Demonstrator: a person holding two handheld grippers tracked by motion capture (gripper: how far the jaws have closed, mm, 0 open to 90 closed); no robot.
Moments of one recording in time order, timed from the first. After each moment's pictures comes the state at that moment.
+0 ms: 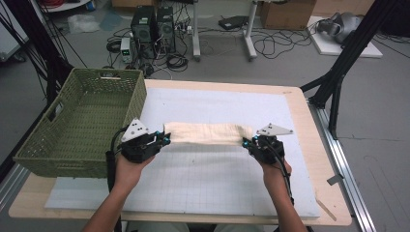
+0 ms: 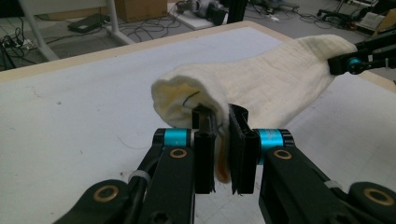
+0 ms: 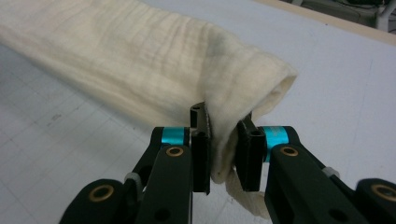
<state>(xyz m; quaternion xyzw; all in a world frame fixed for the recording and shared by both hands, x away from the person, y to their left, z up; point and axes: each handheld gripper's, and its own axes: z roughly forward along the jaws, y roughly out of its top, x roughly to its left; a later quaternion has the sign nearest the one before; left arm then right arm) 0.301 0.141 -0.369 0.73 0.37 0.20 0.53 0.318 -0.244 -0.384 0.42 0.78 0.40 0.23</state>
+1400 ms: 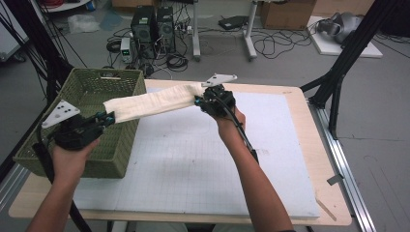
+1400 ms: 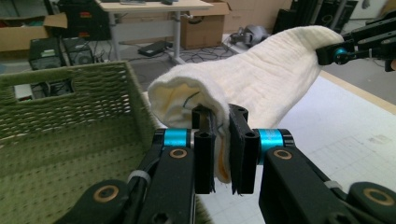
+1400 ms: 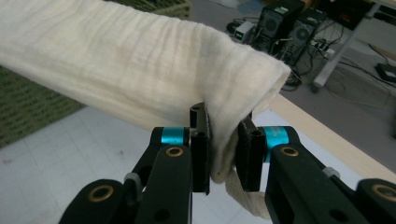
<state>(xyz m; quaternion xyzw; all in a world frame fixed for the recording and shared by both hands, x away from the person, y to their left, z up) 0.284 0.263 -0.303 0.67 0.44 0.28 0.53 0.403 -0.103 -0.295 0.31 0.81 0.43 0.24</state>
